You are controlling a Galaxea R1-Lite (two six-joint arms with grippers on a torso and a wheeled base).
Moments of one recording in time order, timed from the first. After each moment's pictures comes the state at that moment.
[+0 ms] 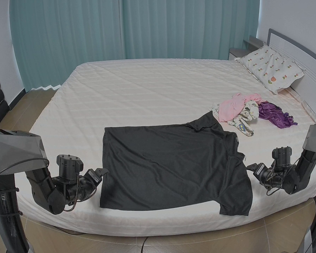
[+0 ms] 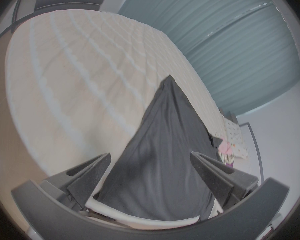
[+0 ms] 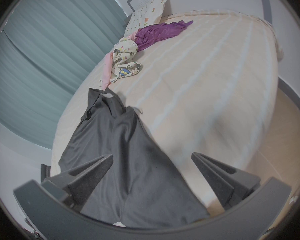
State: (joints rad) left arm -0.21 2.21 -0.50 -1.08 -0.01 -0.99; right arm 0.00 2.22 -0.55 -0.94 0.00 0.77
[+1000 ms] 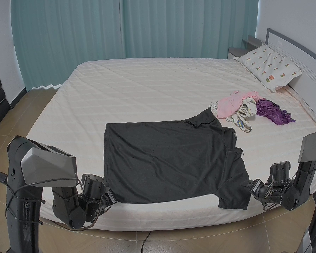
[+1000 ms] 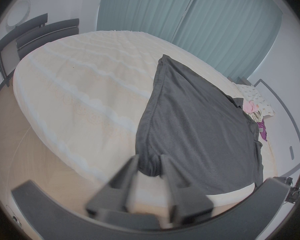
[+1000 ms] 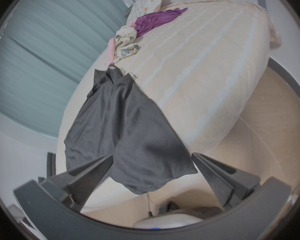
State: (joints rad) left arm -0.39 2.40 -0.49 -1.16 0.28 -0.75; right arm 0.07 2.24 -0.32 -1.15 0.06 0.78
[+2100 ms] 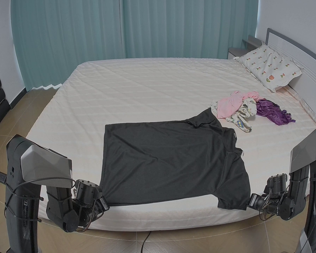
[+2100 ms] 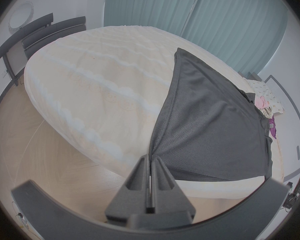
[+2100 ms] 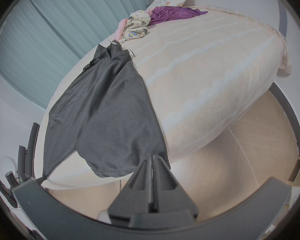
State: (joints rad) left arm -0.35 2.41 -0.39 -1.17 0.29 -0.75; right arm 0.06 2.42 -0.21 -1.36 0.04 0.53
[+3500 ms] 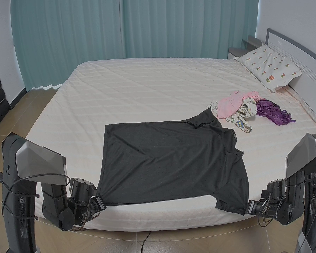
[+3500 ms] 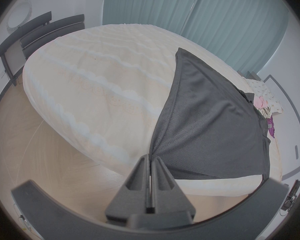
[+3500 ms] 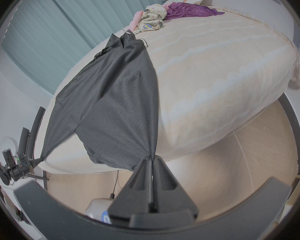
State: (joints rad) left arm -0.30 2.38 -0.37 -1.17 0.23 -0.71; right arm 0.05 2.51 -0.16 -1.49 0.12 0.41
